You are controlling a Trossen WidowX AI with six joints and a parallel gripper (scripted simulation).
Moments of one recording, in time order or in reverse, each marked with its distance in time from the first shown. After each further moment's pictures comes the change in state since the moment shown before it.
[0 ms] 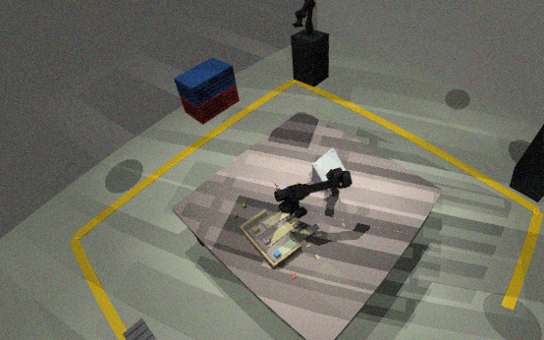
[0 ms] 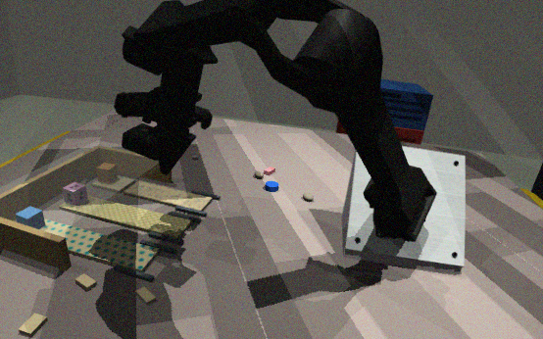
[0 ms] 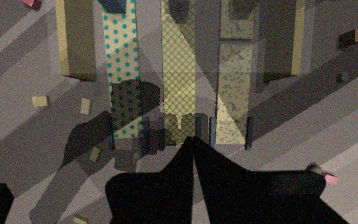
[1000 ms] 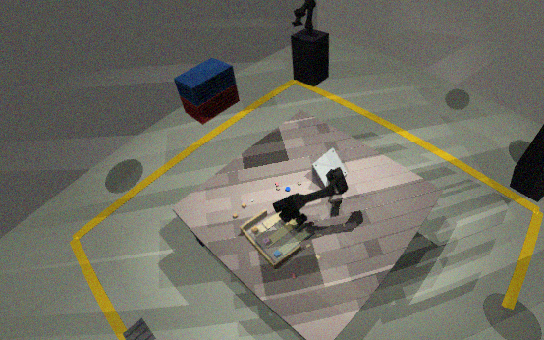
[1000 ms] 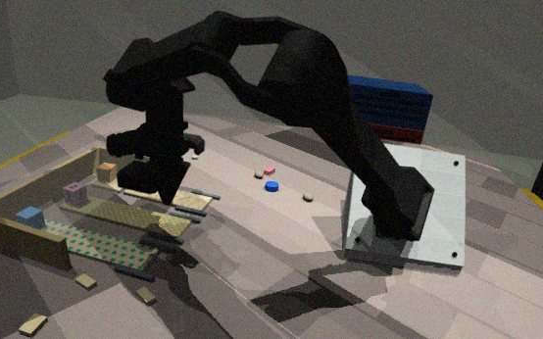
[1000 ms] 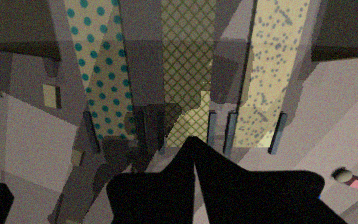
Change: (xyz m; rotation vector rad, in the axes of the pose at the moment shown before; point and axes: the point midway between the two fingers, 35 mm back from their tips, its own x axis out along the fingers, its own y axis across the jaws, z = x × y) arm 0.051 0.010 -0.011 -0.015 0.181 -0.007
